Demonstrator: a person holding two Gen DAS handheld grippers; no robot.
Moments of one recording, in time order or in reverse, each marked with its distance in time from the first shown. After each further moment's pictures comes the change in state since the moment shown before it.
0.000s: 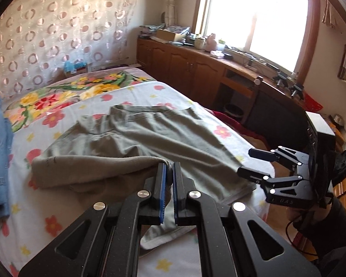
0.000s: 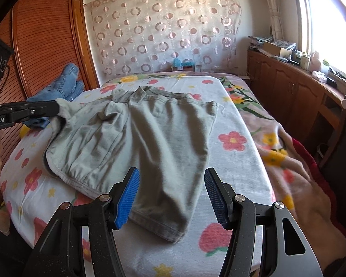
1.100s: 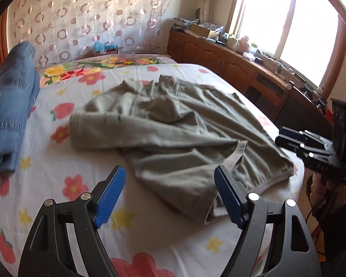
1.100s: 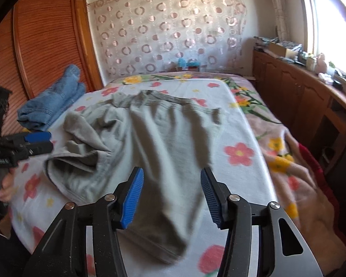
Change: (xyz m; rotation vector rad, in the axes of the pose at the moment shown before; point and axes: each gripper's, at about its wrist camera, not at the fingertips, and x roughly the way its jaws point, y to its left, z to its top) left arm 0.002 0.059 -0.061 -0.154 0.029 0.134; right arm 0.012 0.012 0.012 -0.003 0.005 0.050
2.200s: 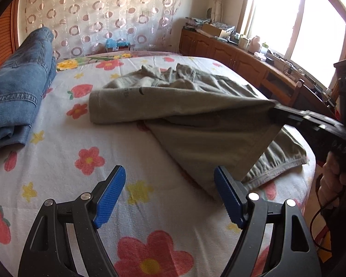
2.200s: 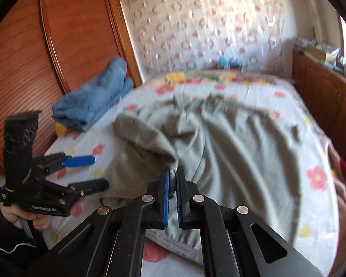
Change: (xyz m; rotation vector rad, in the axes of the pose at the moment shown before) left arm -0.008 0.012 -0.026 -0.031 -0.017 0.058; right arm 0.025 0.043 0.030 -0.058 -0.008 0.206
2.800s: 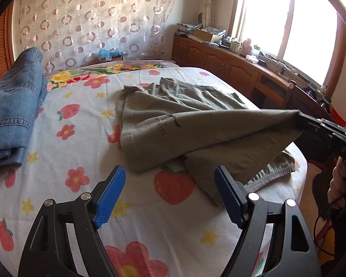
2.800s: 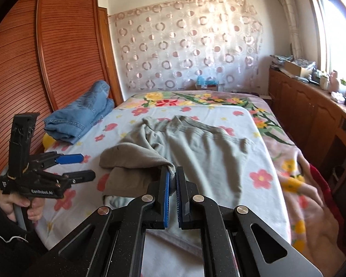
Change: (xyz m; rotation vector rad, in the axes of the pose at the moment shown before) left arm -0.003 -0.026 0.021 0.048 -0.035 -0.020; right arm -0.072 -0.008 -0.026 0.010 -0.087 -0.144
